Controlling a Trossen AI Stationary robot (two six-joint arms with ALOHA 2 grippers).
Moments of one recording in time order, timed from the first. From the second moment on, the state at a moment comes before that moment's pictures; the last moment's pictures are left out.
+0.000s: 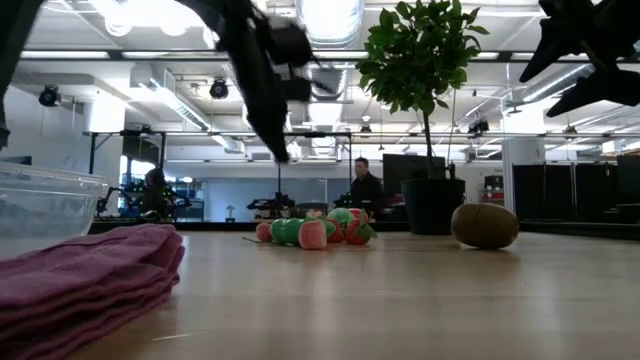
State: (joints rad) left arm 0.40 1.69 1.45 -0.85 -0.02 0.28; right arm 0.09 0.50 0.70 -0.99 0.41 1.18
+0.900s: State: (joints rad) left arm -0.41 1.14 0.93 -1.10 -0.03 -0.77; right arm 0.09 0.50 0.70 -0.99 0.25 1.01
